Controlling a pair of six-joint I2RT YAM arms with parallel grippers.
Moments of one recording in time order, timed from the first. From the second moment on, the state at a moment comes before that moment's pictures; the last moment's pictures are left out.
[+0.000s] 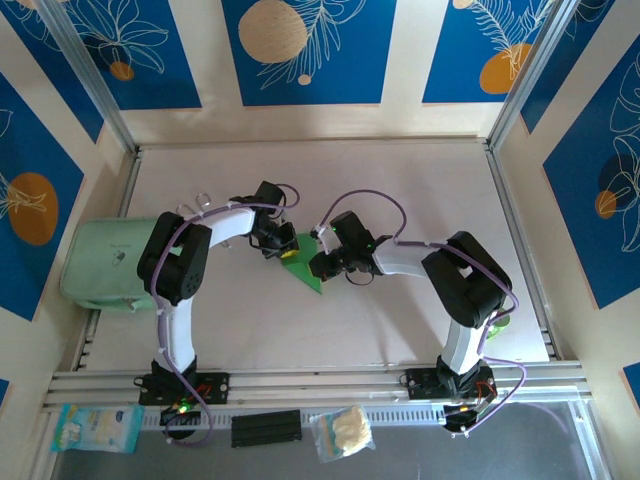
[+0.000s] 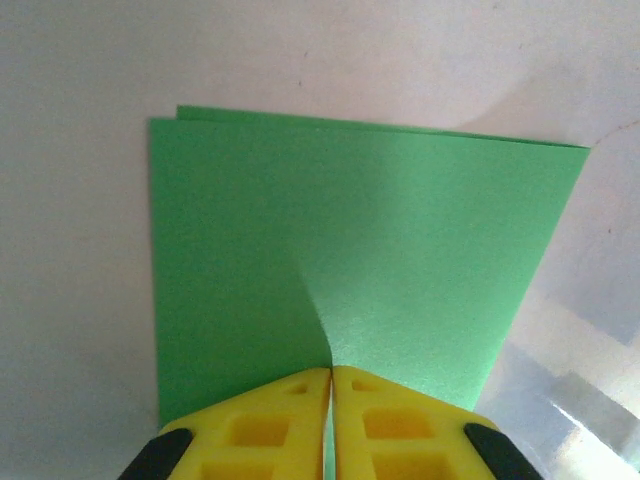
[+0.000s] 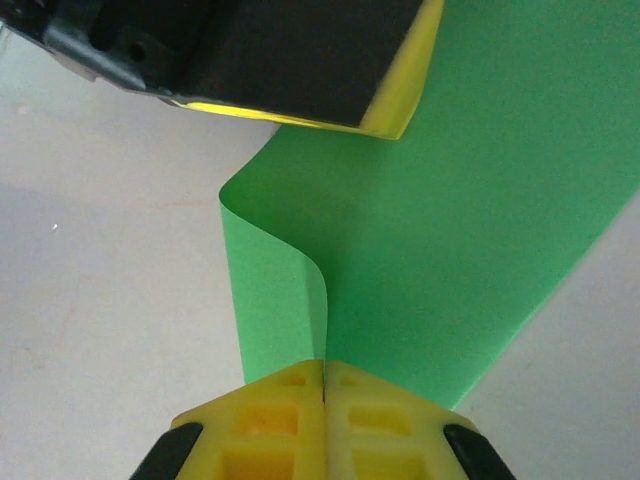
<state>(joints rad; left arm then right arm) -0.45 2.02 1.33 -0.58 0.42 -0.73 0.66 1.79 0.92 -0.04 -0.44 0.25</state>
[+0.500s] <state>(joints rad) -0.45 2.02 1.33 -0.58 0.42 -0.73 0.66 1.81 0.94 -0.10 -0.42 0.29</state>
